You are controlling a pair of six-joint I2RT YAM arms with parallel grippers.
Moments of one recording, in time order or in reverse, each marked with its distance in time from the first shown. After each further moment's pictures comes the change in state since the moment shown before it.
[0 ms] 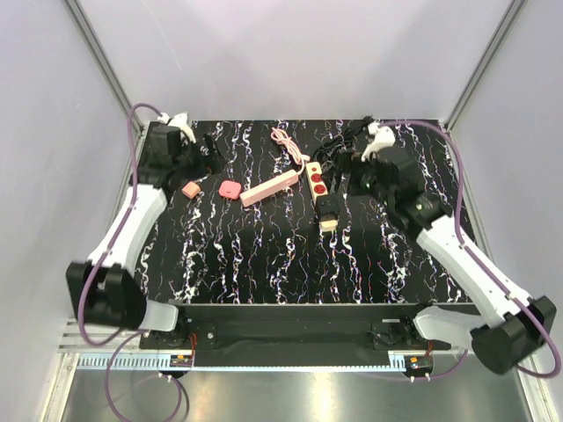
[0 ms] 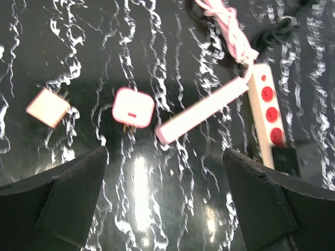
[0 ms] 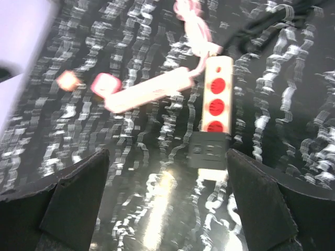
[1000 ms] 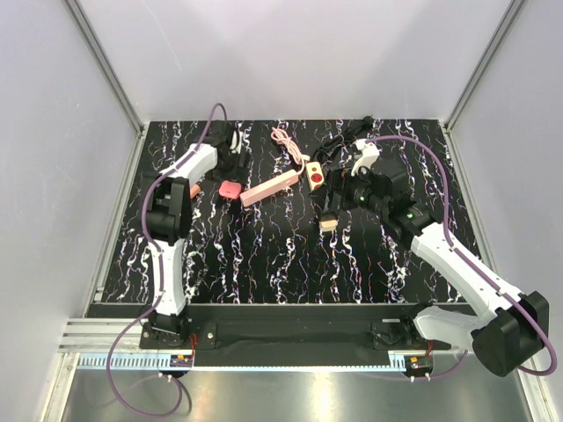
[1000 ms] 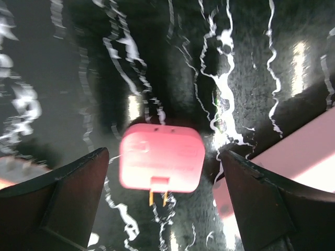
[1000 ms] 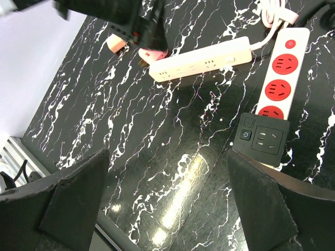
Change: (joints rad) left arm -0.089 0.829 0.550 -0.264 -0.140 0.284; right arm -0.002 -0.050 -0.227 0.206 -0.267 0.018
